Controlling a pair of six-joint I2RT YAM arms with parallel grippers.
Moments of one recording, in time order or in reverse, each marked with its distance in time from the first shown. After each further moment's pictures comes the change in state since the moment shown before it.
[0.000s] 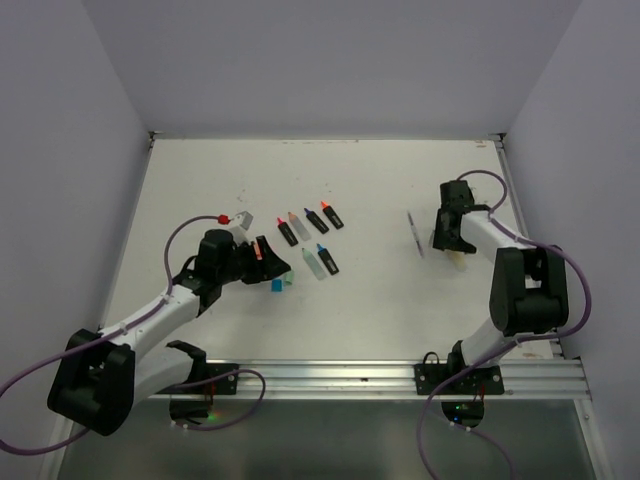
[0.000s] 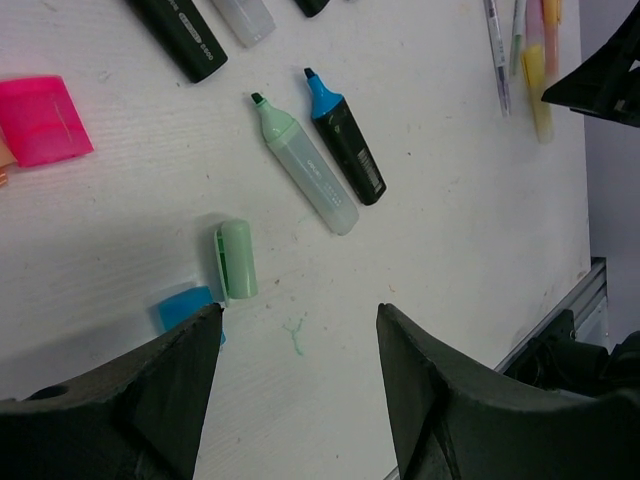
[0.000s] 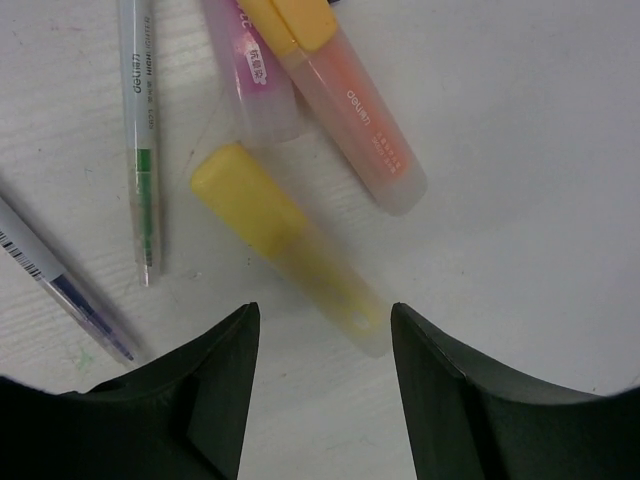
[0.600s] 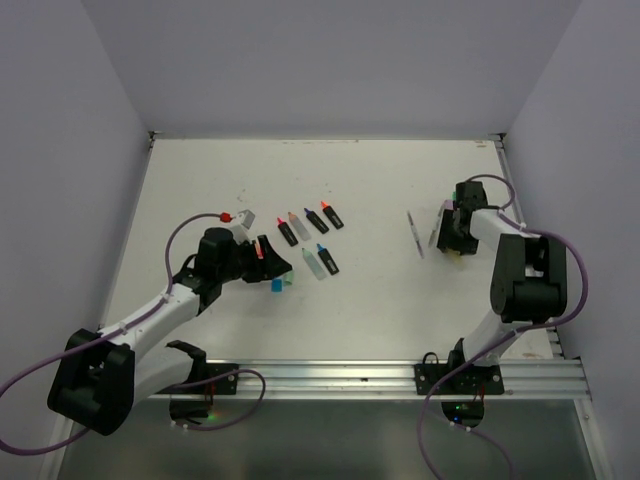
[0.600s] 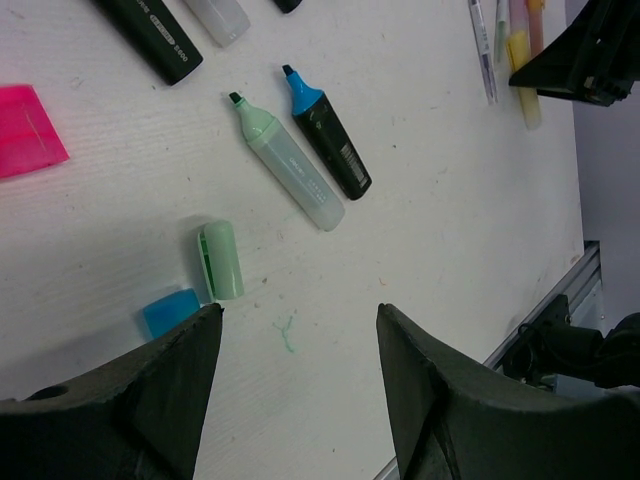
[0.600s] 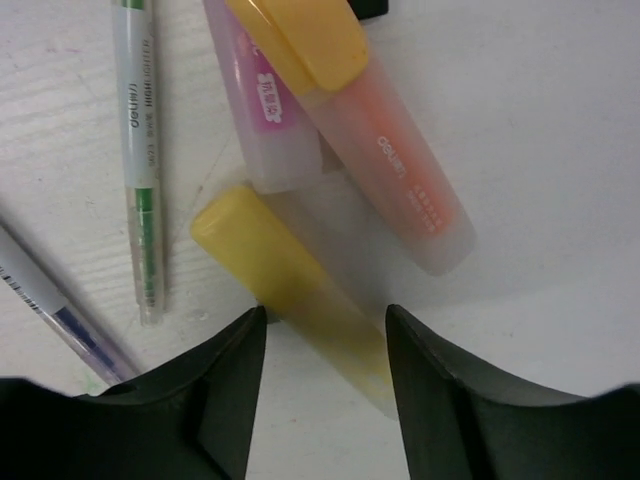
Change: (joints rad) left arm 0.000 0.008 0.010 0.001 0.043 0.021; right arm -0.127 0.083 0.005 0.062 -0.227 -0.060
